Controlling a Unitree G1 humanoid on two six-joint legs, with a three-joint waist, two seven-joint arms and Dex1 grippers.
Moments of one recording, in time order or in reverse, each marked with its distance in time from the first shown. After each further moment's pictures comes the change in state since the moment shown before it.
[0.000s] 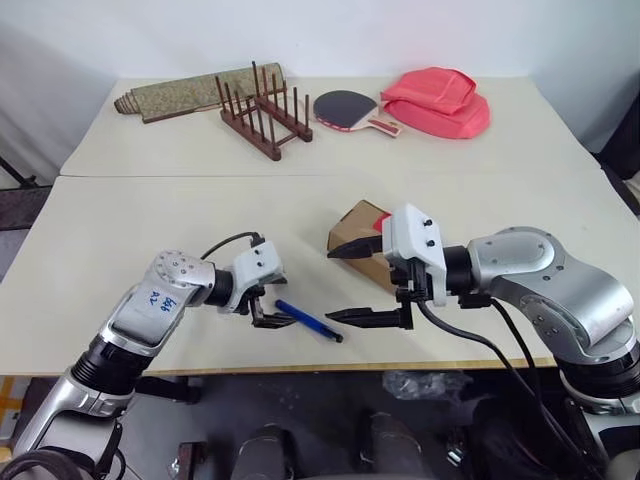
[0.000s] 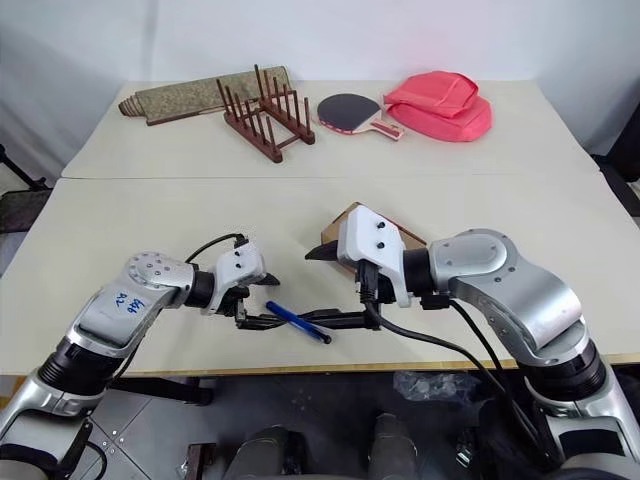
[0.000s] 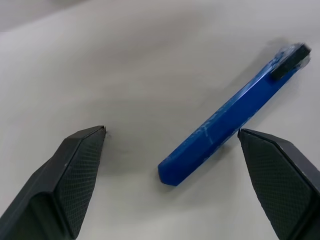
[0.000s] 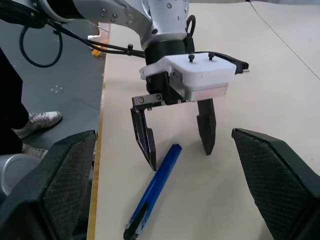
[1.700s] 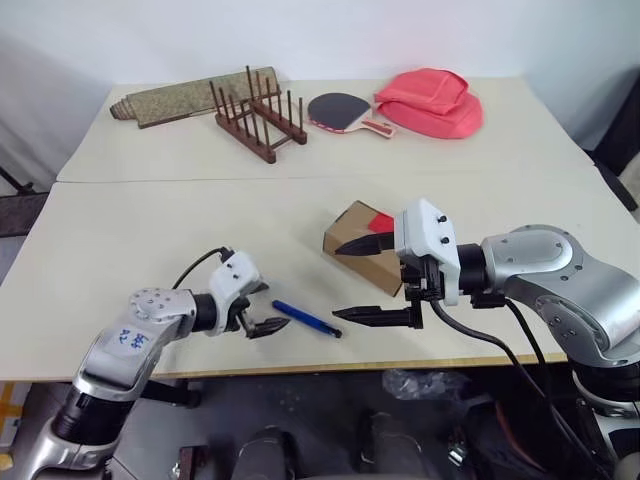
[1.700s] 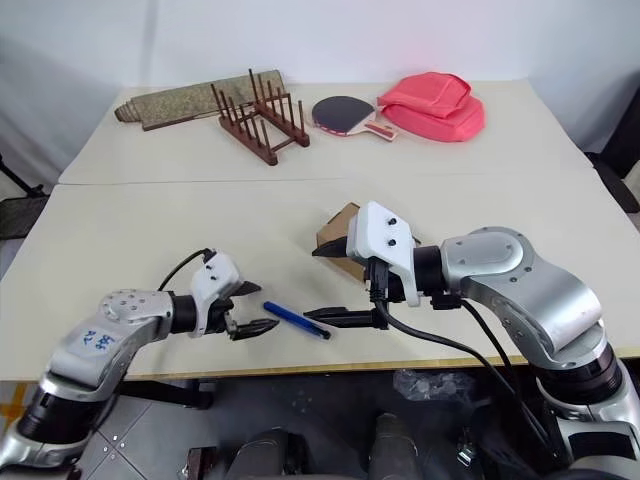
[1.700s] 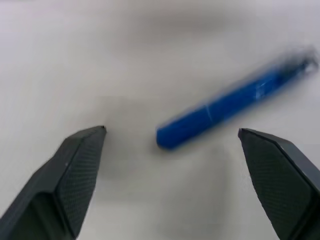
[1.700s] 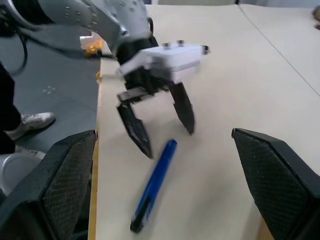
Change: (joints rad) left arm 0.214 -0.087 0.235 -0.180 -0.181 0.203 0.257; right arm 0.009 -0.037 -0.043 -0.027 0.031 0.014 -0.008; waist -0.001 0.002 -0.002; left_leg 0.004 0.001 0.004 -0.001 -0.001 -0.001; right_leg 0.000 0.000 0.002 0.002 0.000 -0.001
